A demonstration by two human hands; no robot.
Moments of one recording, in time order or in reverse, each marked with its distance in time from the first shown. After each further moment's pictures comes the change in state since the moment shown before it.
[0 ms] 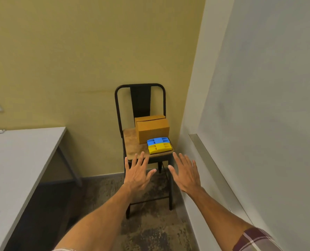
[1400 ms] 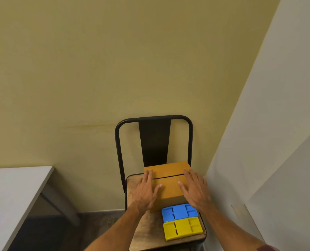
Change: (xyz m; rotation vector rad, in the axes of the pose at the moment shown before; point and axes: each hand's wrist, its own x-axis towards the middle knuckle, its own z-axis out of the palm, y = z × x) left_hand 0.356 -0.111 0.028 -0.263 -0.163 -0.233; right_hand 0.395 0.021 0.081 0.056 -0.132 -0.008
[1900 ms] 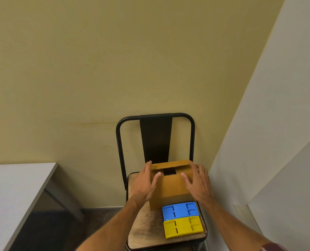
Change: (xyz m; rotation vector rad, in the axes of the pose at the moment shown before) left_hand 0.001 0.009 -0.018 -0.275 0.214 0.024; right_hand 0.014 0.003 -0.008 0.206 0.243 -0.001
